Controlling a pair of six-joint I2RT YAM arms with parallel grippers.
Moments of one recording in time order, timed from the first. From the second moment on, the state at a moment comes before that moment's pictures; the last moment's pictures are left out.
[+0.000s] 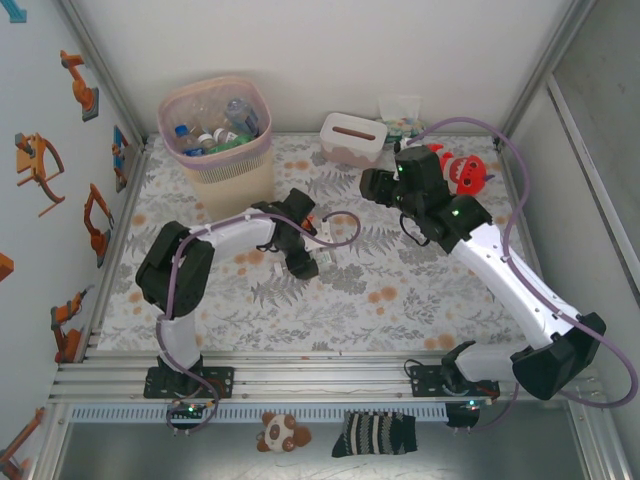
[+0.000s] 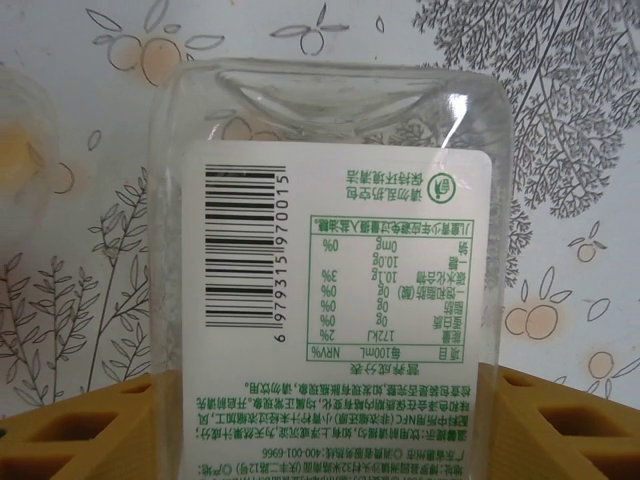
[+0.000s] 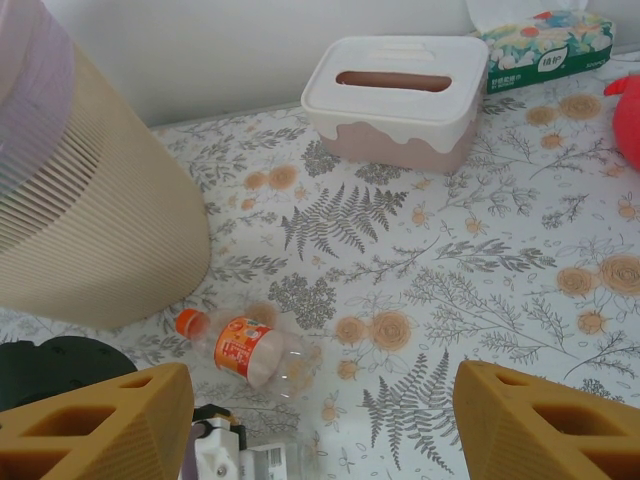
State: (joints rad) left arm -0.72 1.88 1.27 -0.68 0.22 0.60; right arm 0.59 1.29 1.35 -0.64 0.18 0.50
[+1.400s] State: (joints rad) left arm -0.50 1.46 1.63 -0.51 0.06 0.02; right arm 0.59 1.22 1.32 -0.57 0.04 0.26
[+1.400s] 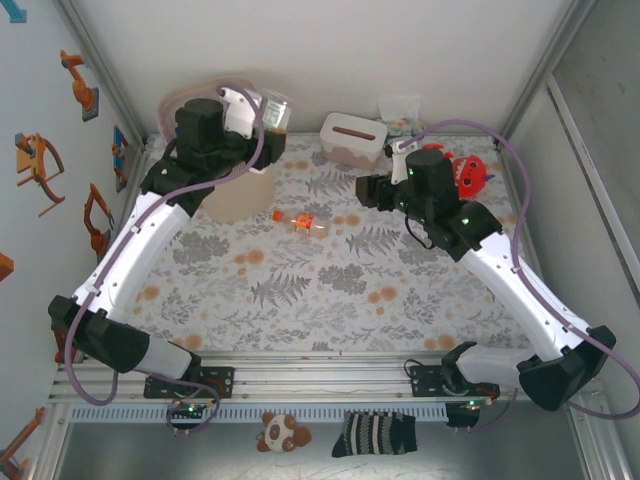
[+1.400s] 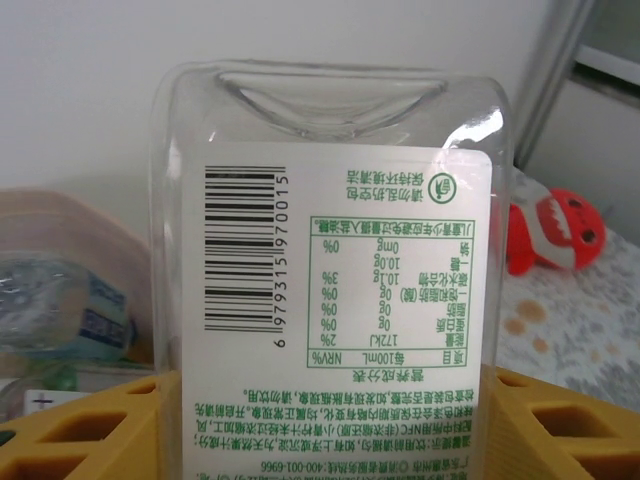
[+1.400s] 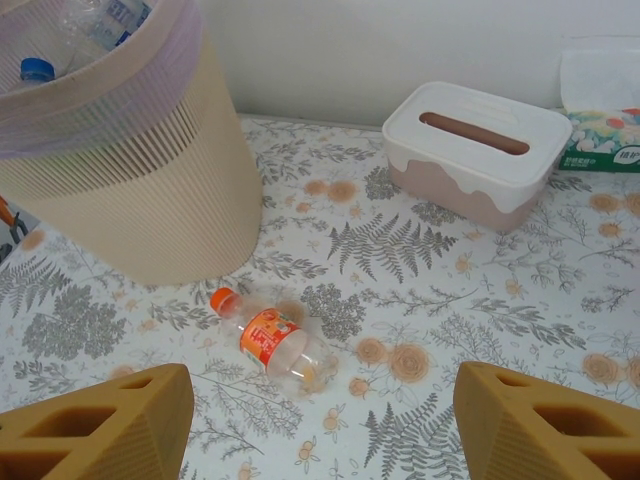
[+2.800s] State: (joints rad) left arm -0.16 1.93 2.21 -1.04 -0.37 -0.55; right arm 0.59 1.25 1.35 -0.57 0.03 0.27
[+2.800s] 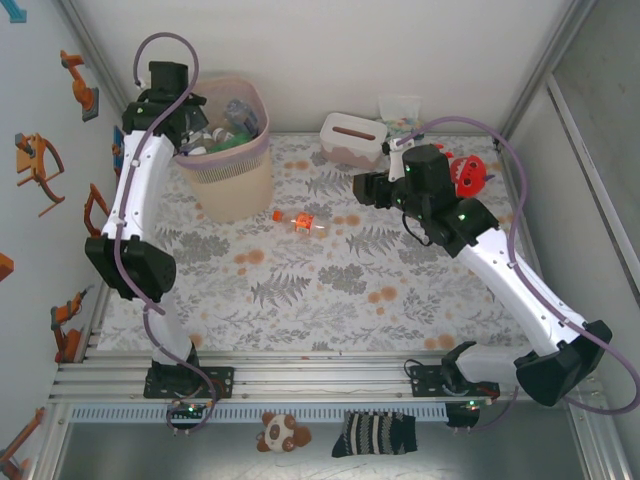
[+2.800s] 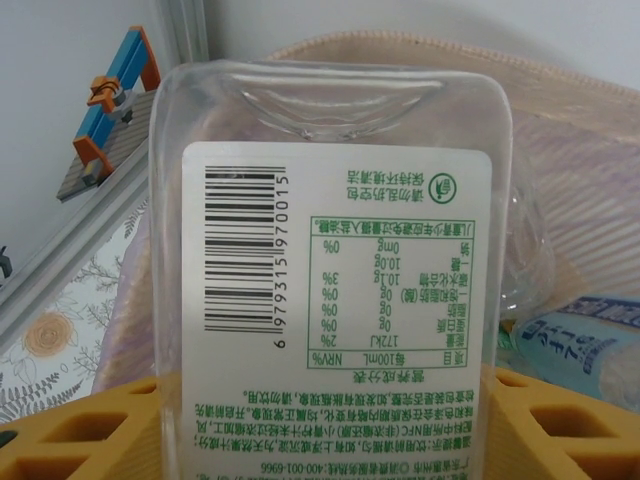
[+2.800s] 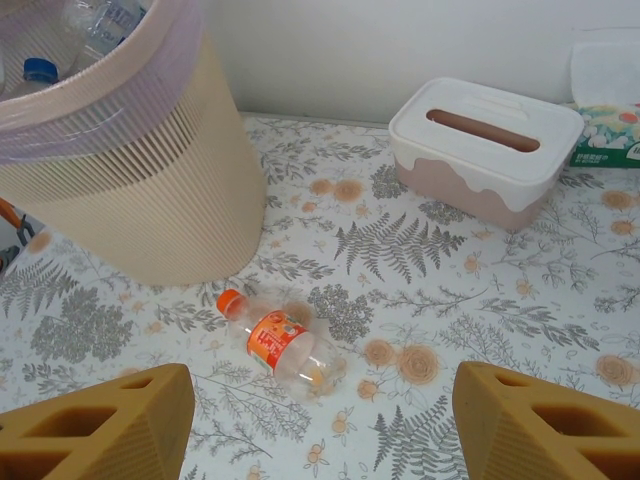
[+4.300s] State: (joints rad) left arm -0.46 1.97 2.37 -1.13 0.14 -0.17; right arm 0.59 1.25 1.35 -0.57 0.04 0.27
